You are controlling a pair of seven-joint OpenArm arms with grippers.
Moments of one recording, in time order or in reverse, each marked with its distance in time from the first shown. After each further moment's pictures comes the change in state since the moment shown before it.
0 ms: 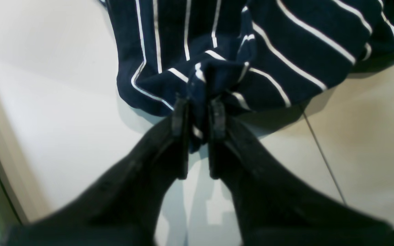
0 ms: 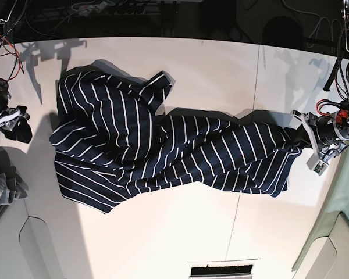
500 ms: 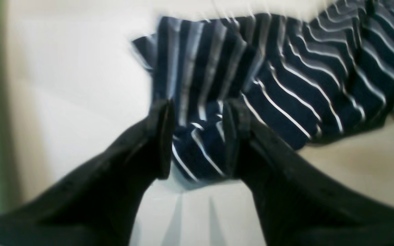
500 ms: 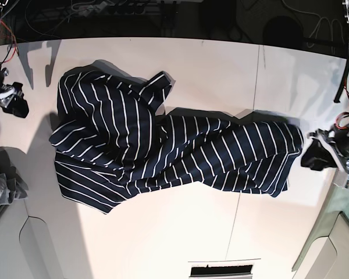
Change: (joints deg) left arm -0.3 0.0 -11.6 1.0 -13.0 -0.9 0.2; right arm -7.0 -0.1 4.6 0.0 4.4 0.8 -4.6
